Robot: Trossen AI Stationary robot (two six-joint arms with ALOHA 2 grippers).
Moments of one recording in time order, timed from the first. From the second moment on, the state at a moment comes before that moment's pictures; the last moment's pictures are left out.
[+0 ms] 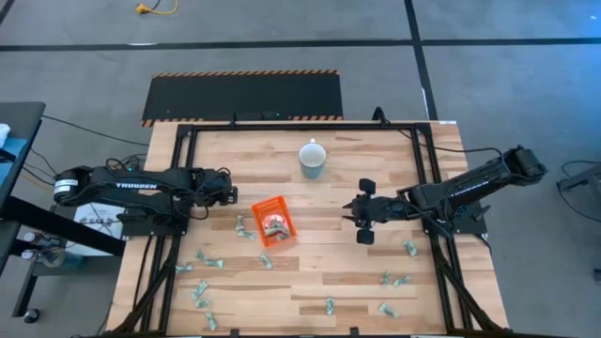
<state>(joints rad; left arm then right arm) 0.23 1.03 0.47 -0.75 -0.11 -1.35 0.25 1.20 0.62 -0.16 0.32 0.07</state>
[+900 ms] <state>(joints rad) 0.23 1.25 0.47 -0.70 -0.19 -1.34 0.26 1.24 0.60 -0.08 0.32 0.07</state>
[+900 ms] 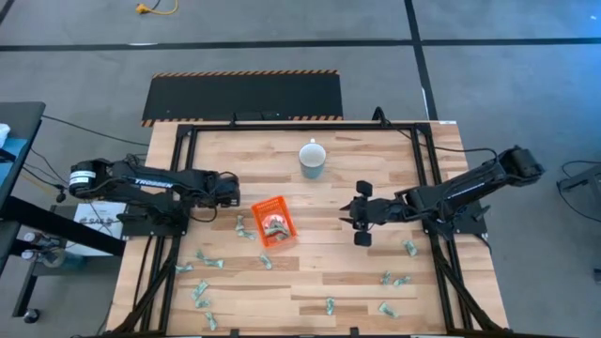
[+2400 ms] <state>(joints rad) -0.09 1.23 0.63 -0.19 -0.13 -0.45 0.19 1.22 0.60 0.17 0.32 0.11</state>
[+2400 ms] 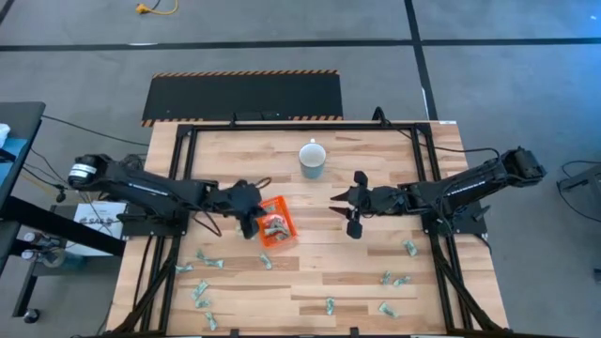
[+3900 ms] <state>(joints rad) -0.02 1.32 0.84 -0.68 -0.24 -0.44 0.19 1.22 0.60 0.16 0.32 0.12</state>
